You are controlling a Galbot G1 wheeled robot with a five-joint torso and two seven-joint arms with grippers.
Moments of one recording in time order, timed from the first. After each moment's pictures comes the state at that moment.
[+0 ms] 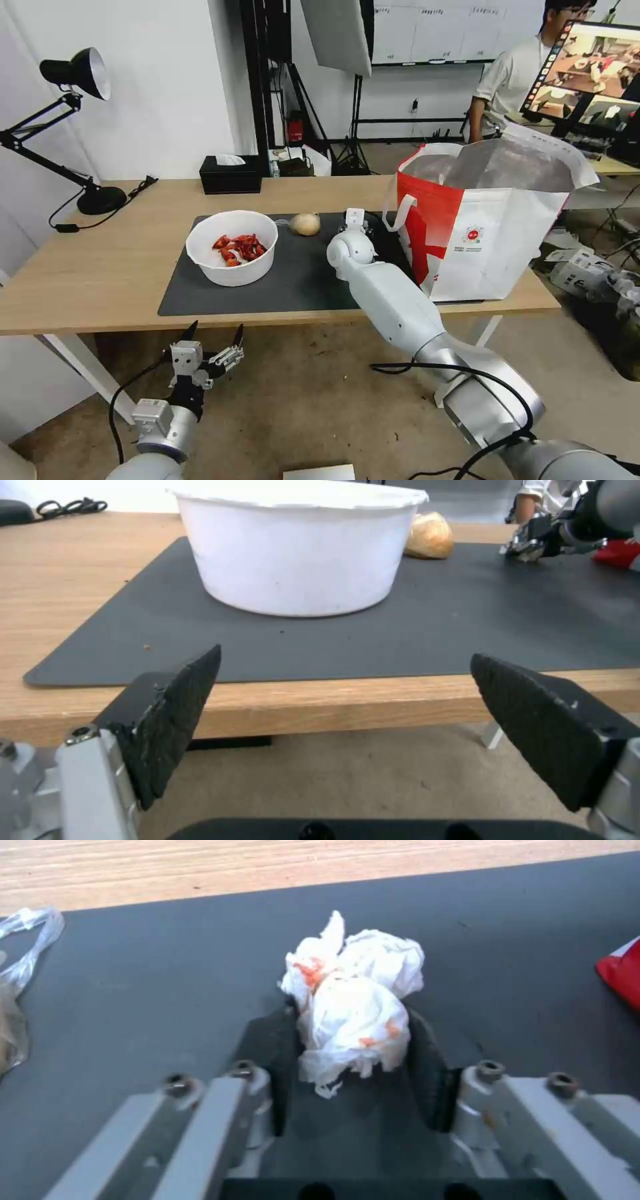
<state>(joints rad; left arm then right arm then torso) 1.69 -1.20 -0.49 -2.17 -0.33 0.03 -0.13 -0.27 1.53 -0.13 0.95 0.76 -0.45 0.76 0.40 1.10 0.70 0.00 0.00</state>
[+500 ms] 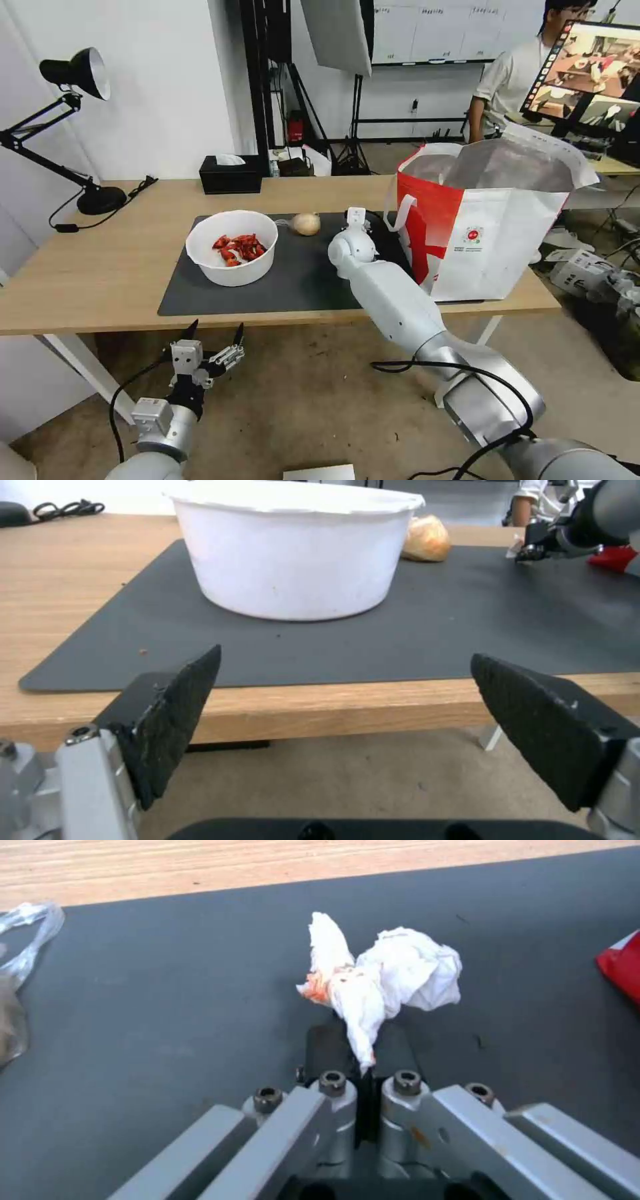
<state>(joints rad) 1.69 -1.19 -0.49 -2.17 -0.33 0.03 -0.13 -0.29 1.52 -0.13 0.98 0.77 -0.45 0.77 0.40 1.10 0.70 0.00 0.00</state>
